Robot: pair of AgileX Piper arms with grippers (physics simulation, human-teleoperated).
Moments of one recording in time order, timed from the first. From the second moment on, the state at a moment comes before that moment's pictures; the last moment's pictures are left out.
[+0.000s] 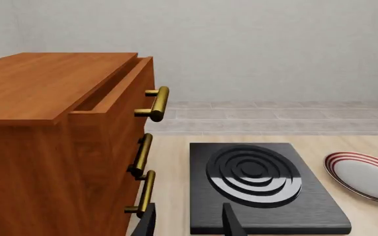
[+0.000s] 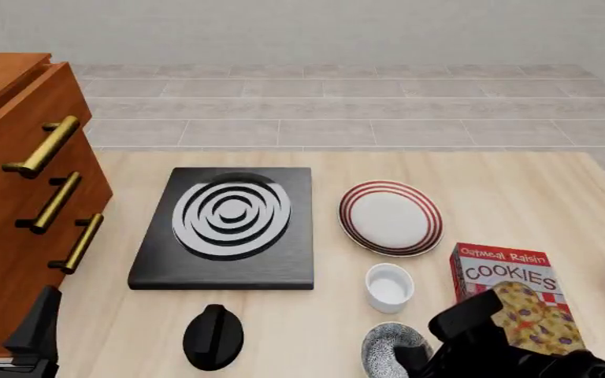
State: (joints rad) left arm 0.00 0.01 0.00 0.00 0.00; right arm 0.55 1.22 -0.20 -0.09 0.10
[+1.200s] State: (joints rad) left arm 0.00 0.01 0.00 0.00 0.00; right arm 0.58 1.24 -0.18 -0.14 0.11
